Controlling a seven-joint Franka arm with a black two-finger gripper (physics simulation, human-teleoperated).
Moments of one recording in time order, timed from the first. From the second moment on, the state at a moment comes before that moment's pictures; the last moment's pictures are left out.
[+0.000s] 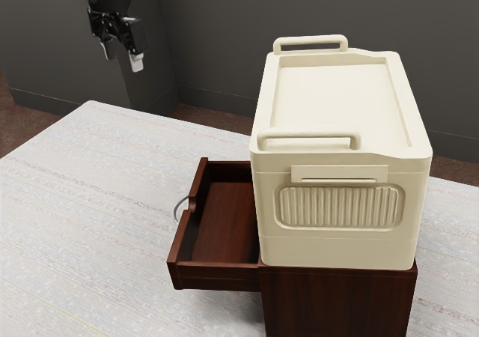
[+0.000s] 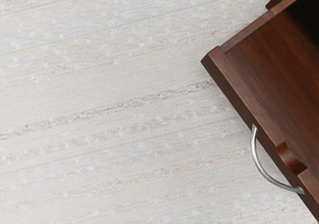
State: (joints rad) arm 0.06 0.21 -0.03 -1.12 0.04 1.31 0.29
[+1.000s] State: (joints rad) arm 0.03 -0.27 0.16 -2.23 0.17 2.02 0.88
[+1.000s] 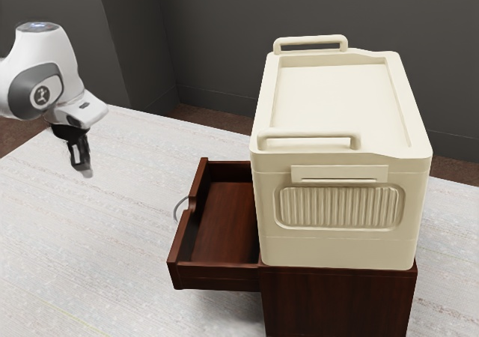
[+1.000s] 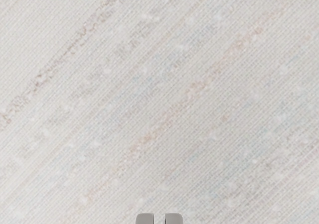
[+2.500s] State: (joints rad) arm 0.03 0.07 -0.09 -2.09 -0.31 2.07 1.70
